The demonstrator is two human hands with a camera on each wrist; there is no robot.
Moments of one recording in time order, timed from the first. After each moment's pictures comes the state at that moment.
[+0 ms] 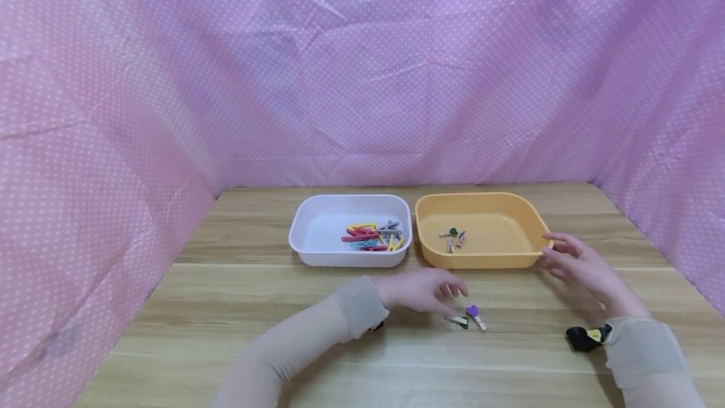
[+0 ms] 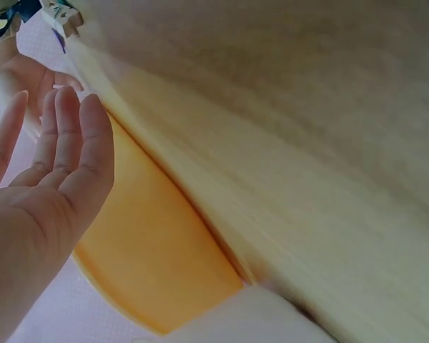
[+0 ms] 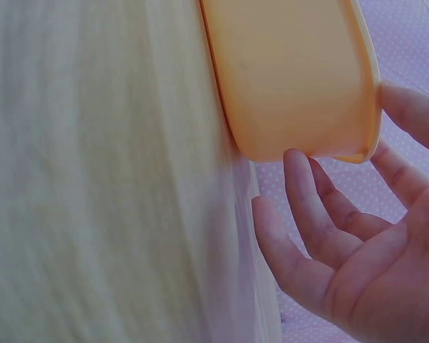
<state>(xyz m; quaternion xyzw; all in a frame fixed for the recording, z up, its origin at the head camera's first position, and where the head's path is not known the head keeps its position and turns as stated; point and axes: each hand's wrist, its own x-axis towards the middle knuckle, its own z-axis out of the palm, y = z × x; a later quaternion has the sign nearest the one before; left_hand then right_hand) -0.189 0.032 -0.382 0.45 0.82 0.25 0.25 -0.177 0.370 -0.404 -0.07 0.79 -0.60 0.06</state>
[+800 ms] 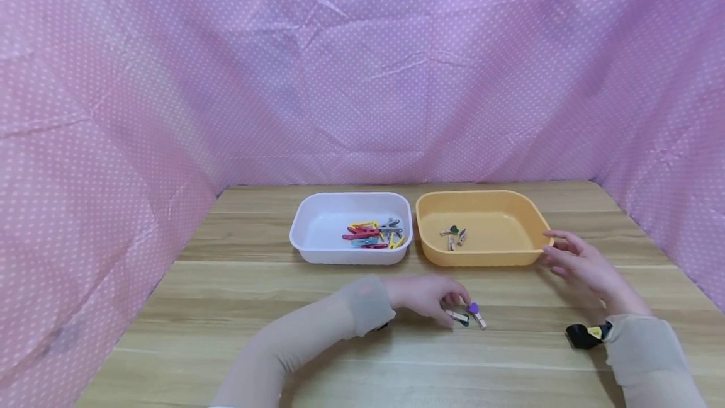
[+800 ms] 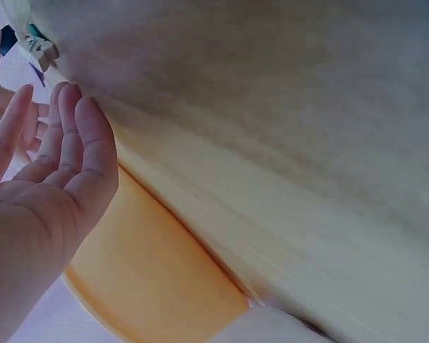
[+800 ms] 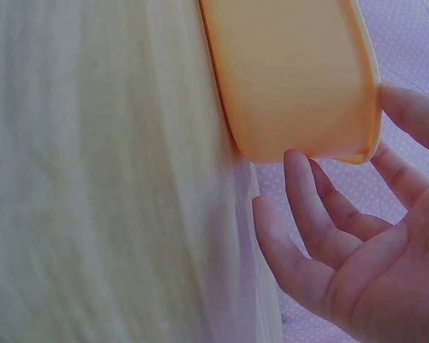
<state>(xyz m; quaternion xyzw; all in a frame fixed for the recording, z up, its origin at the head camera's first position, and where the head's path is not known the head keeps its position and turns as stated) -0.185 0.041 -0.389 0.44 0.83 0.19 0.29 -0.177 0.370 -0.404 -0.07 0.81 -0.58 0.06</state>
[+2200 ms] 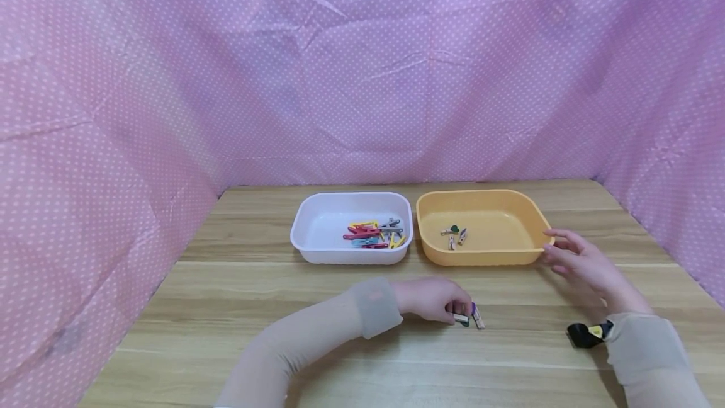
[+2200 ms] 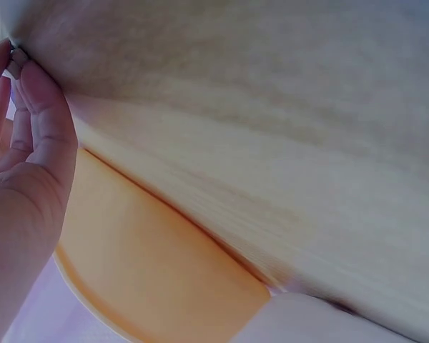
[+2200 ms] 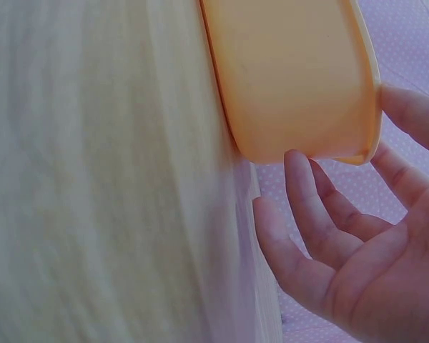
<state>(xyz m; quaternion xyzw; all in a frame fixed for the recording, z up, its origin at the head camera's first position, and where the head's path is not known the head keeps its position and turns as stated) -0.180 0.051 -0.392 0.53 0.81 0.13 0.23 -0.176 0.370 -0.403 -0.07 0.81 -0.58 0.05</state>
